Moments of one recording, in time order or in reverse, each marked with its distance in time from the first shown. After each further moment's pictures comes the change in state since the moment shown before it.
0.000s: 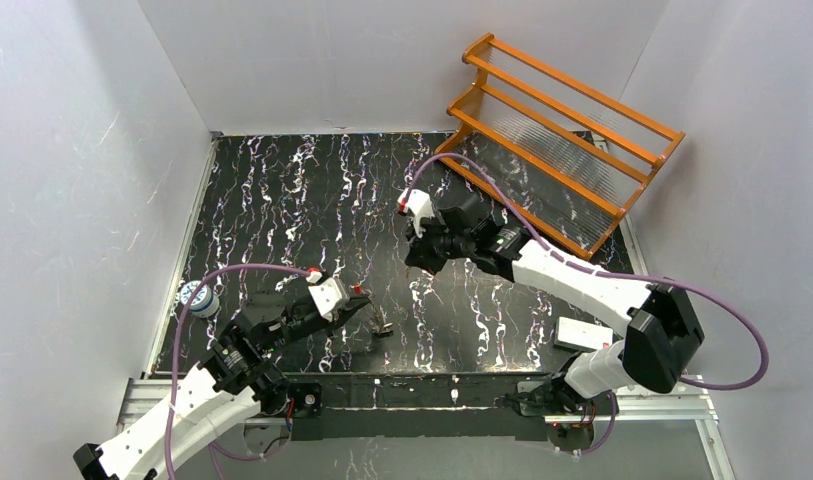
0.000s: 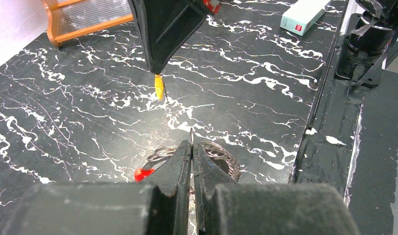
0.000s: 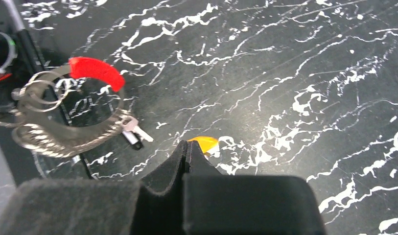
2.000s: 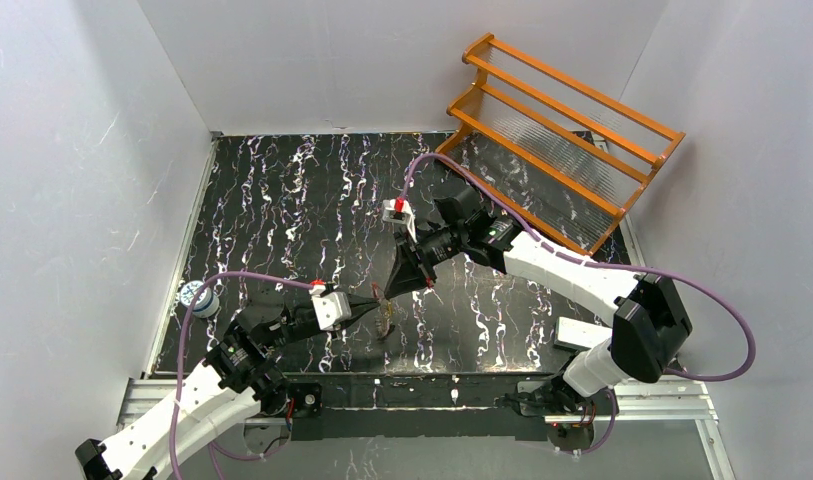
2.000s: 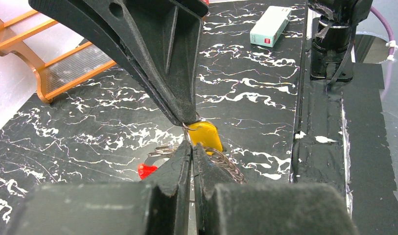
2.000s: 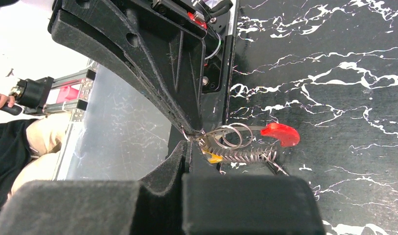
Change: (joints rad) left arm 0.000 0.030 -0.029 0.145 0.175 0.112; right arm -0.036 0.055 0.060 0.070 -0.791 0.127
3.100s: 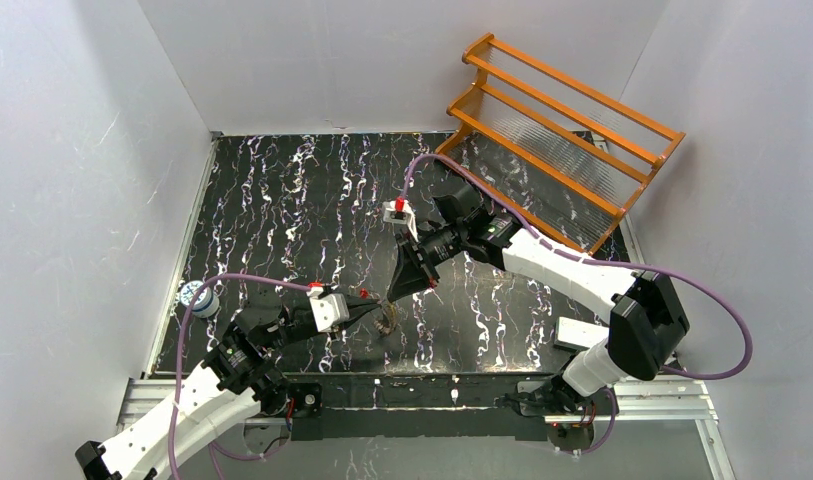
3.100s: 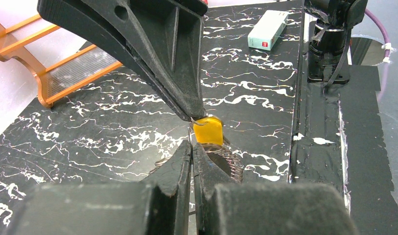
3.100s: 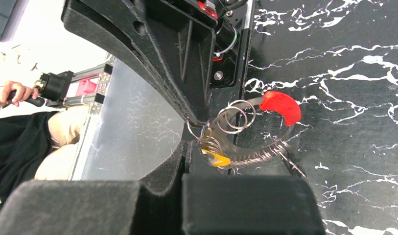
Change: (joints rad) left arm 0.000 -0.019 -0.003 0.000 0.008 0.000; right arm -0.012 0.016 0.014 -0.050 -0.064 -0.008
